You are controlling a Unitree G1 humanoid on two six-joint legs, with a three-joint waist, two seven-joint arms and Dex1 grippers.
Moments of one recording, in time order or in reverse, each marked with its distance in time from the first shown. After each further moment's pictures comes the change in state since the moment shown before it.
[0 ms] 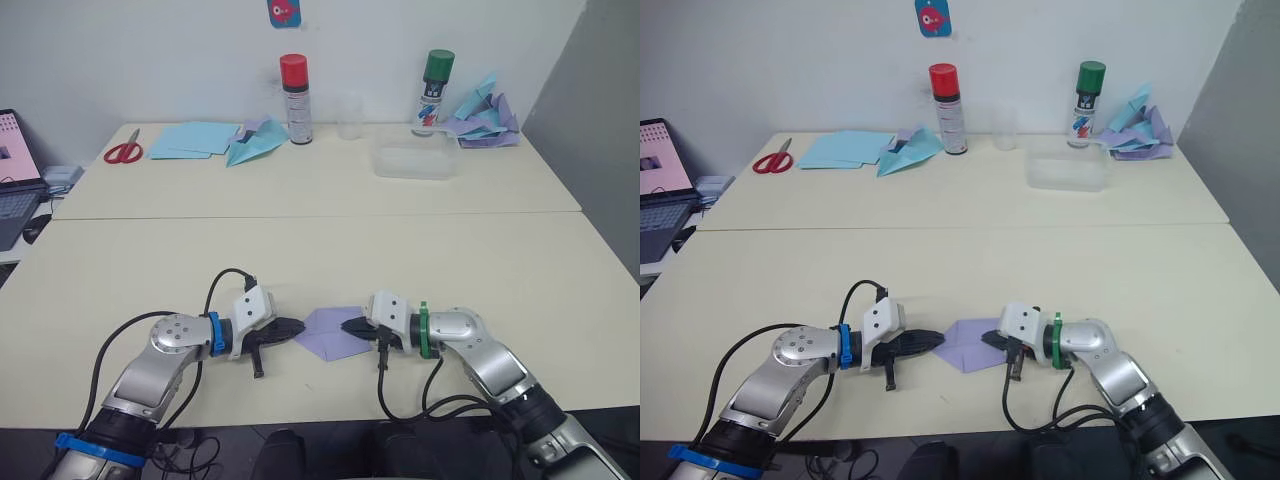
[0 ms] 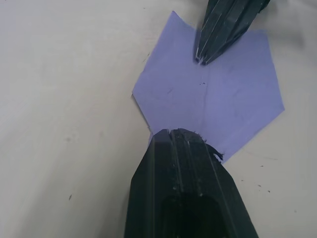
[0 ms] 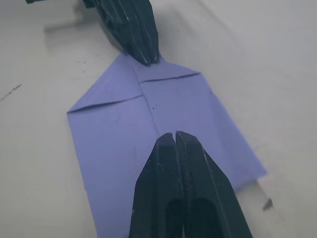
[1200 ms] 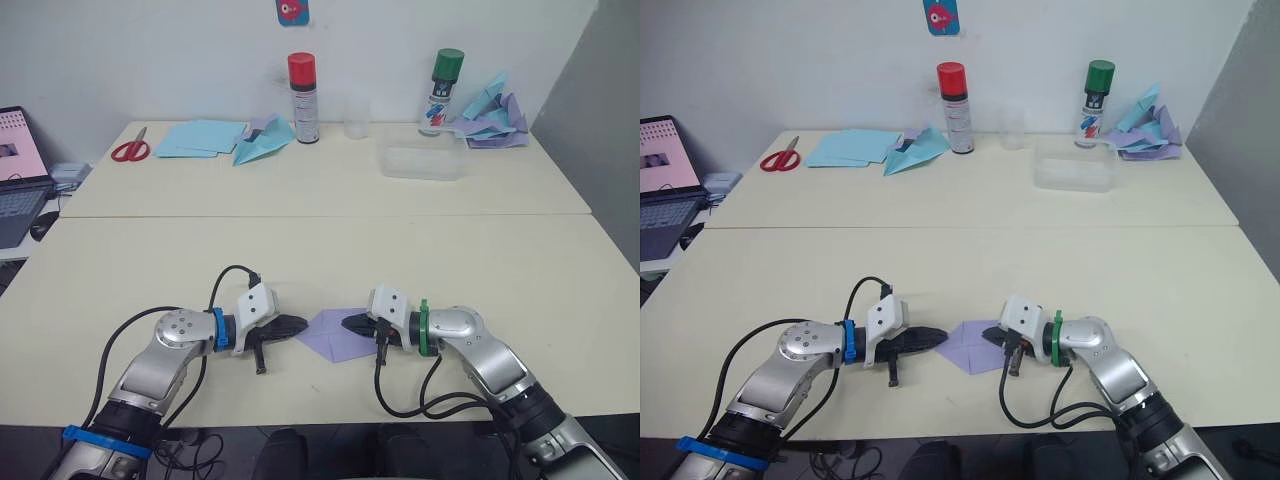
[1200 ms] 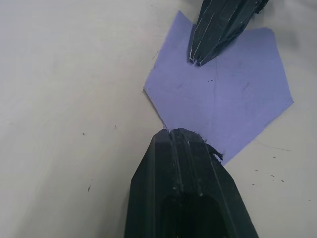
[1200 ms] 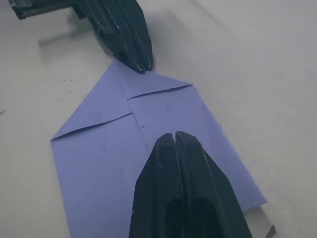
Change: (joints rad) left arm -0.039 -0.013 -0.012 0.020 0.008 -0.016 -0.018; right arm -0.060 0.039 0.016 0.003 0.019 0.077 0.006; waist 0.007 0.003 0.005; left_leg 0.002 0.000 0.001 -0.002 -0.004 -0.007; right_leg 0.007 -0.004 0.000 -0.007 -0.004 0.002
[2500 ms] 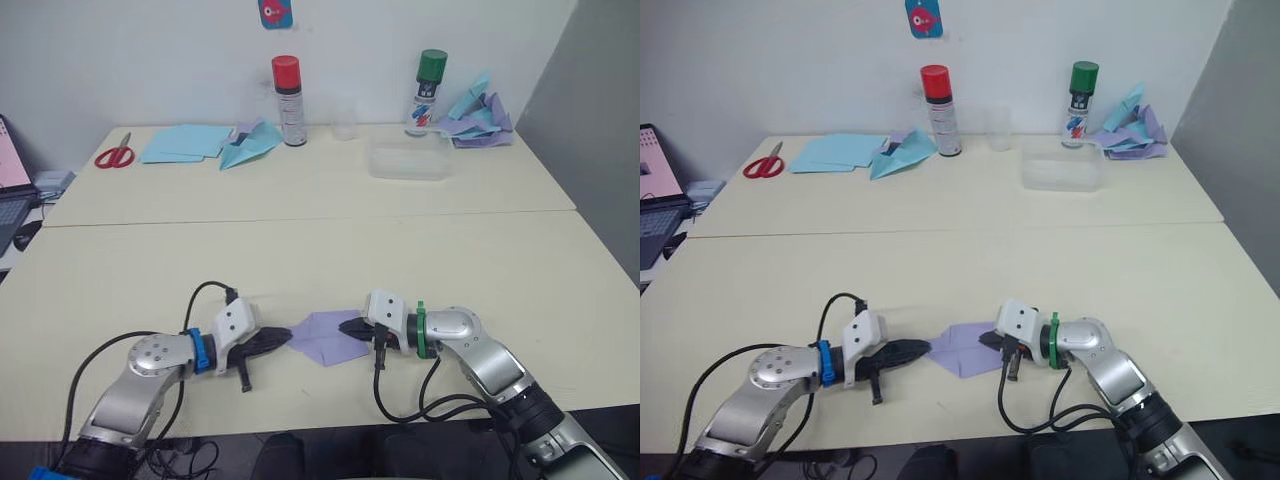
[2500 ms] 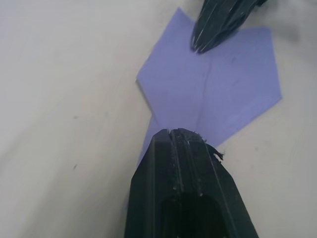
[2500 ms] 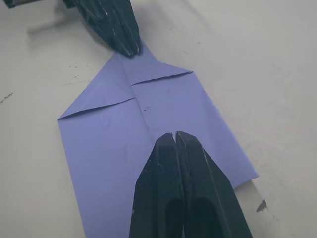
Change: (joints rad) left arm 0.200 0.046 0.103 -0.095 -0.025 -0.013 0.062; right arm 0.006 -0.004 0.021 -0.007 -0.008 -0.007 0.018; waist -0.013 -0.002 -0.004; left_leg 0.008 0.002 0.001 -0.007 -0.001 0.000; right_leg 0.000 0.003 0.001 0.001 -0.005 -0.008
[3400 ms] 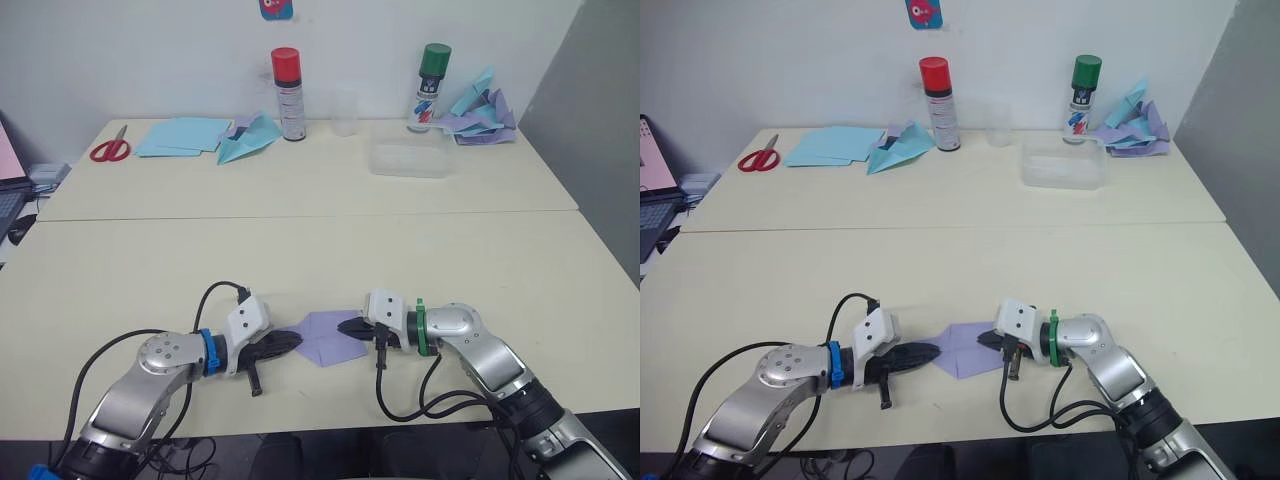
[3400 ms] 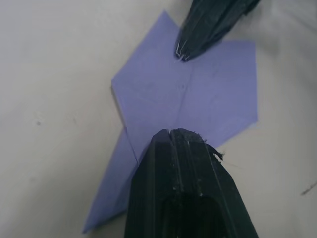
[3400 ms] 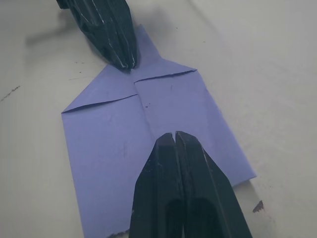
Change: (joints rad) left arm -0.035 0.007 -0.052 -0.167 -0.026 0.197 0.048; right arm -0.019 -0.003 -0.003 0.014 0.001 -0.015 0.032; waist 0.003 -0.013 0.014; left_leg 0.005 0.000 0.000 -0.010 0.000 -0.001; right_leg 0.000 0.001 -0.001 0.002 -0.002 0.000
